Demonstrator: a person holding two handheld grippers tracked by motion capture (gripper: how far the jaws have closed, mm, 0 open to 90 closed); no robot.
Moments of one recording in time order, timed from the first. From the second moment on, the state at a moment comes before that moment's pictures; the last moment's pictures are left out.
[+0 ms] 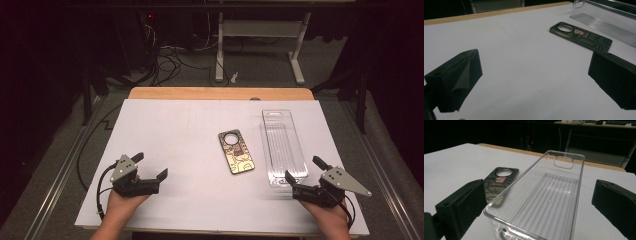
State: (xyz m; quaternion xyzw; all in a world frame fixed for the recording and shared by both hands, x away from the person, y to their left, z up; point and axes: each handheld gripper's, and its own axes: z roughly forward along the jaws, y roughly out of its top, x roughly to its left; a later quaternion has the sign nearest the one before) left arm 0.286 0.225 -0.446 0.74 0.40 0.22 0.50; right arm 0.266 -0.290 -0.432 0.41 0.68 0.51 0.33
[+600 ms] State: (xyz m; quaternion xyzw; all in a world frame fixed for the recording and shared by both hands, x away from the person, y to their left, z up) left arm 0.299 0.180 -0.433 0.76 0.36 0.21 0.50; right arm 0.269 -0.288 -0.433 0.40 0.68 0.51 0.34
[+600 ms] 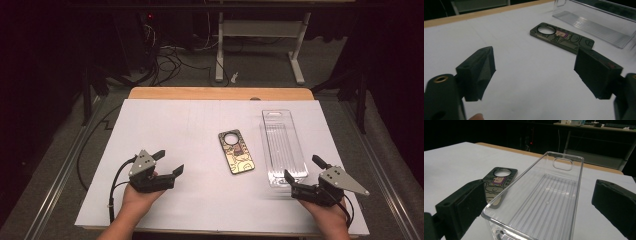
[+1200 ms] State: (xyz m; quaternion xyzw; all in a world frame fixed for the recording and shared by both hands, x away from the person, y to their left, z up) left arm 0.344 0.131 -0.427 0.77 0.37 0.18 0.49; right arm 0.269 -0.289 -0.434 0.41 0.68 0.50 0.35
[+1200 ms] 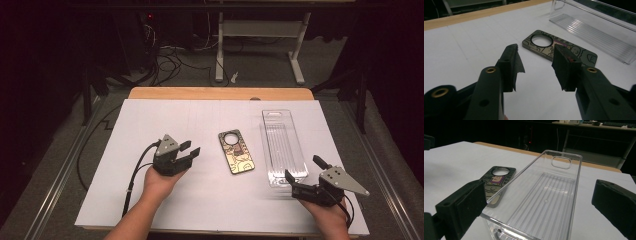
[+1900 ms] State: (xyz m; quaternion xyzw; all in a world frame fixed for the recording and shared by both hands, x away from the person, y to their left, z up) left arm 0.376 0.047 -0.432 0.81 0.32 0.13 0.47; right arm 0.268 -0.289 -0.431 0.41 0.67 0.51 0.35
